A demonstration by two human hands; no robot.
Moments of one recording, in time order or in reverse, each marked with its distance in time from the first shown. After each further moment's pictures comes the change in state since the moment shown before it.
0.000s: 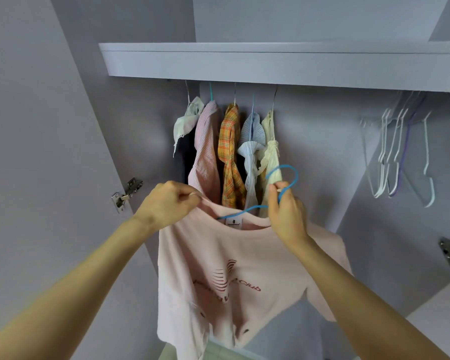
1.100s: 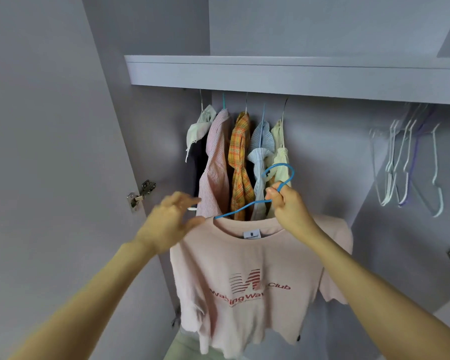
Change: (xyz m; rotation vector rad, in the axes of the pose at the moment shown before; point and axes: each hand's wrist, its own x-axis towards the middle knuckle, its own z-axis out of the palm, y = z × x) left_hand -0.028 -0.039 0.012 0.209 0.016 0.111; right_hand 0.013 -0.021 -0.020 0.225 -0.348 -0.075
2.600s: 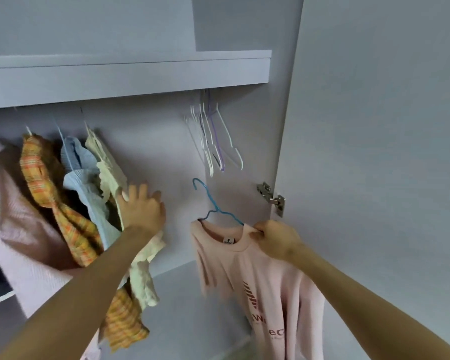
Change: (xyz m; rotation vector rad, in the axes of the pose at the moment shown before) left_hand 0.139 0.173 0.146 0.252 0.117 0.417; right_hand -0.170 0.073 -0.133 -0.655 -0.020 0.801
